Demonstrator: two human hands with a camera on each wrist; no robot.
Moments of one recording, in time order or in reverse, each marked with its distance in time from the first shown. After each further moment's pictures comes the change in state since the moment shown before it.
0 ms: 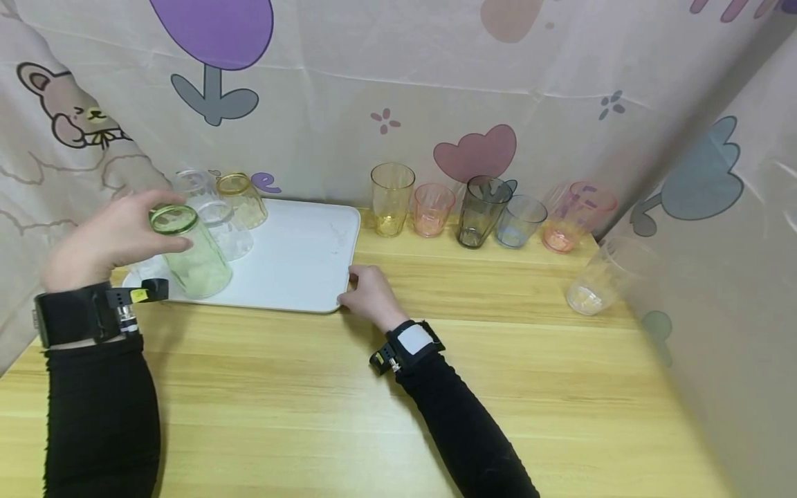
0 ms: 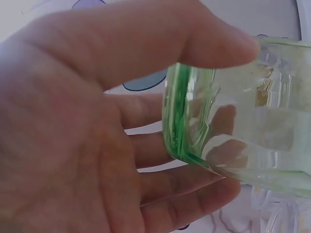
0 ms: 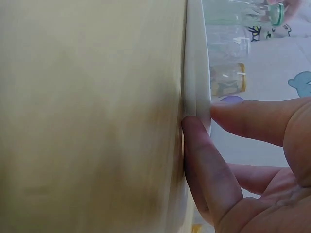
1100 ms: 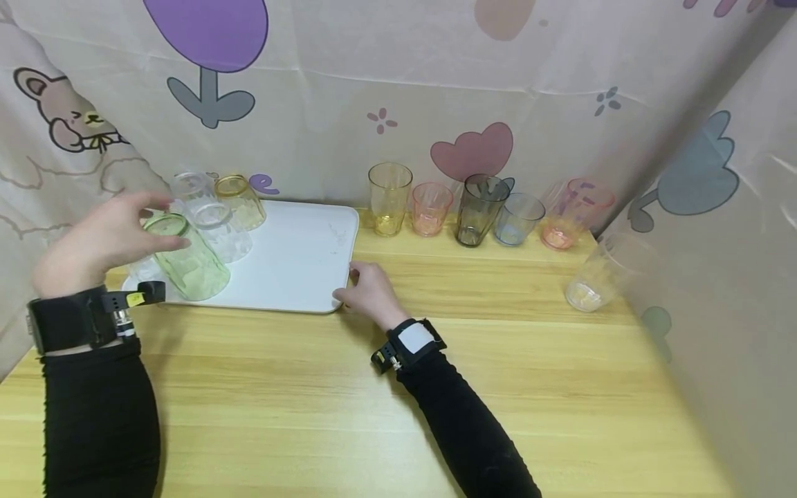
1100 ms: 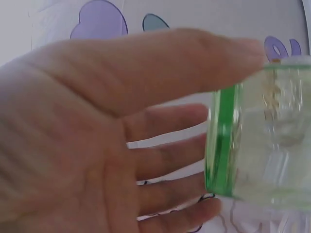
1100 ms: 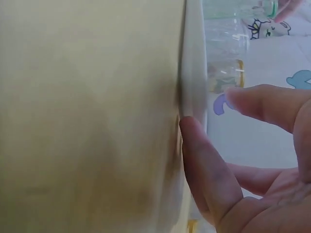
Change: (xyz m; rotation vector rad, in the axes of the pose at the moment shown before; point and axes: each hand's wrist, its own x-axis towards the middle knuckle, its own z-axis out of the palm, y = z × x) left_hand -0.003 0.003 -0.005 -0.029 -0.011 -0.039; right_hand -0.003 0.001 -0.004 0.095 0.014 0.079
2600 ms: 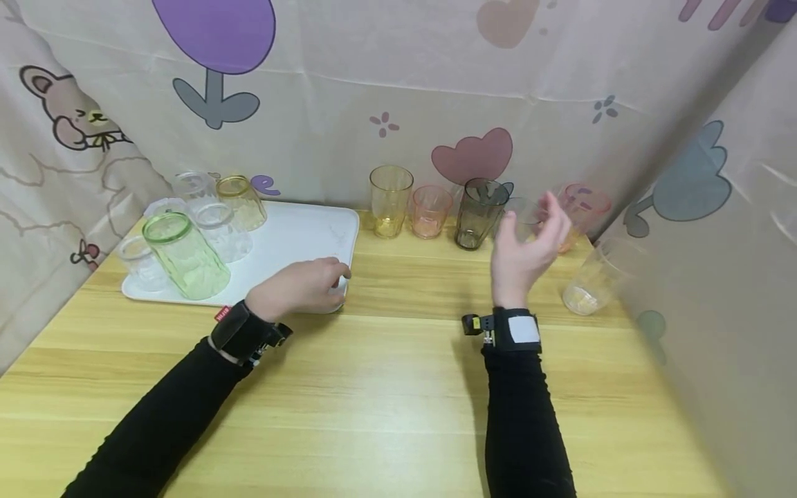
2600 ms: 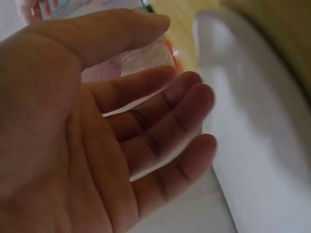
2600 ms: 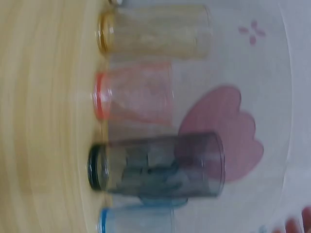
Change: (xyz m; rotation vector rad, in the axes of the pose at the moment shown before) left_hand 0.037 0.134 0.165 0.250 -0.254 0.455; right_hand -0.037 0.031 -0.159 0.233 1.266 -0.242
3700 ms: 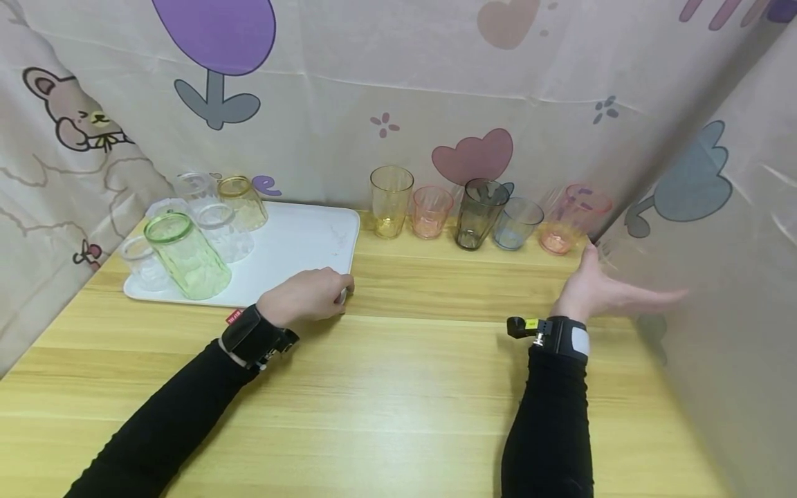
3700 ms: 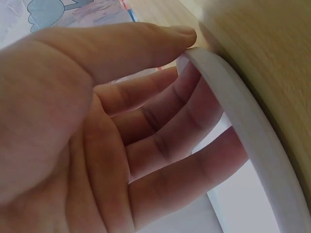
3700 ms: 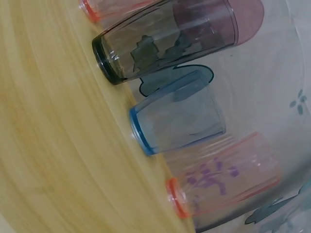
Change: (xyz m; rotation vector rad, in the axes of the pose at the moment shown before) left_hand 0.001 0.010 0.011 0.025 -0.046 0.008; right_hand 0.049 0.052 -0.078 0.133 0.519 0.515
